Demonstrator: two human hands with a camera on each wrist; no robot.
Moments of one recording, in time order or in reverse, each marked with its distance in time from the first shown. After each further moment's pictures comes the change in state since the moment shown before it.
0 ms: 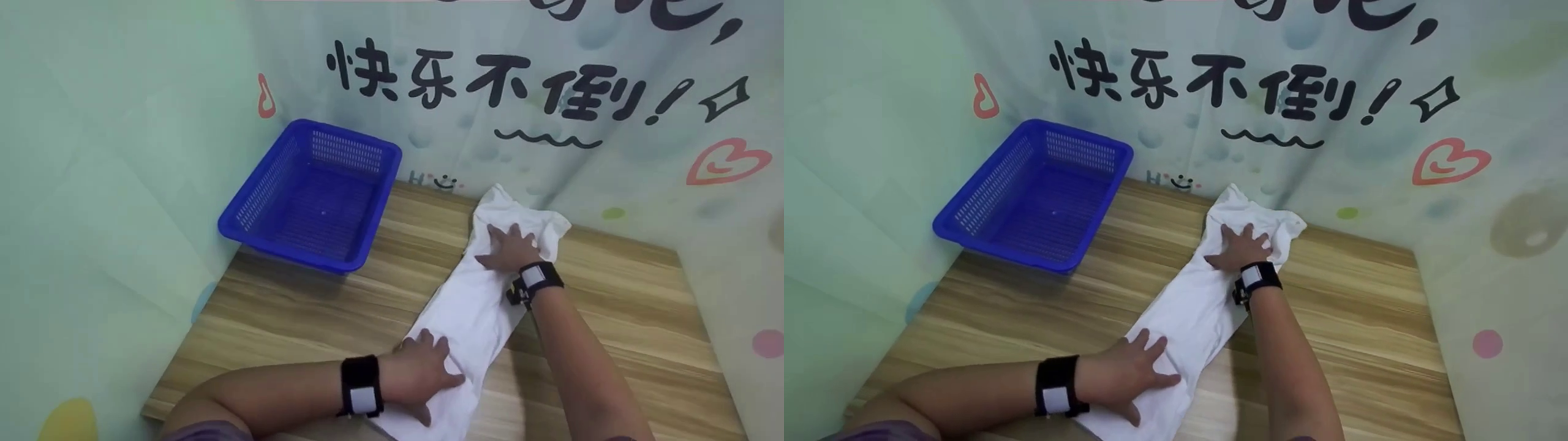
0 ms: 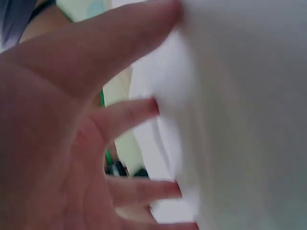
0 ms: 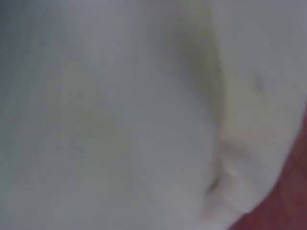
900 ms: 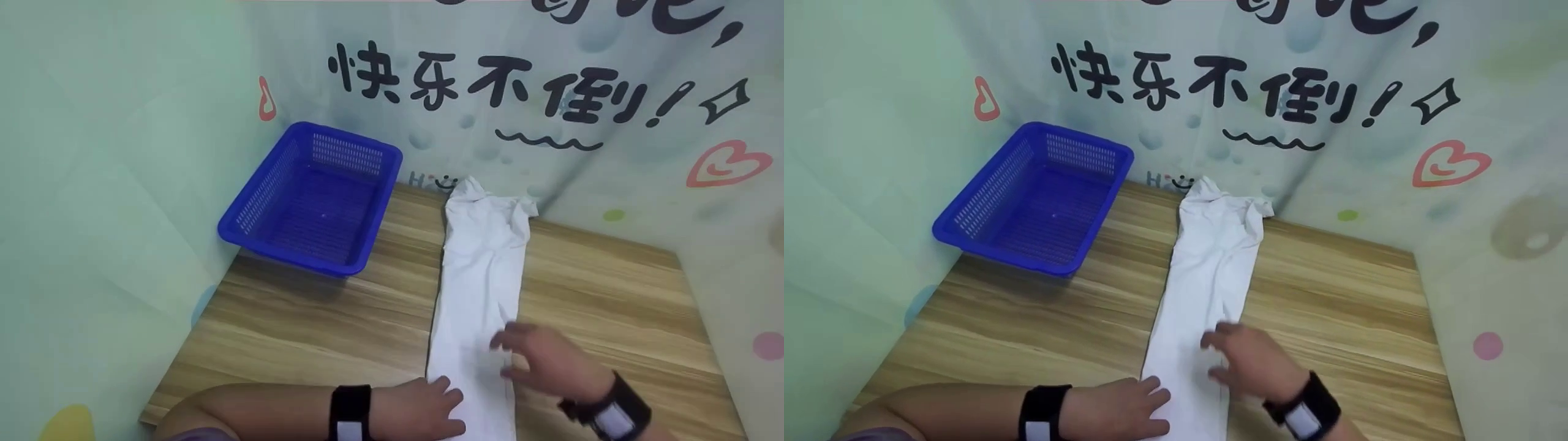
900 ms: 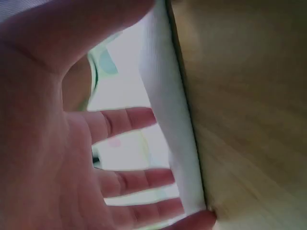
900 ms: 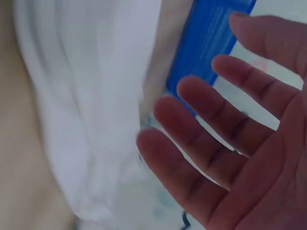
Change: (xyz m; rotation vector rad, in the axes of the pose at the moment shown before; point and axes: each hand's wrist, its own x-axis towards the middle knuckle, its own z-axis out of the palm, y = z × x) left_hand -0.027 0.021 0.010 0.075 0.299 0.395; right_hand -0.230 -0.050 -0.006 -0.018 0.133 -0.697
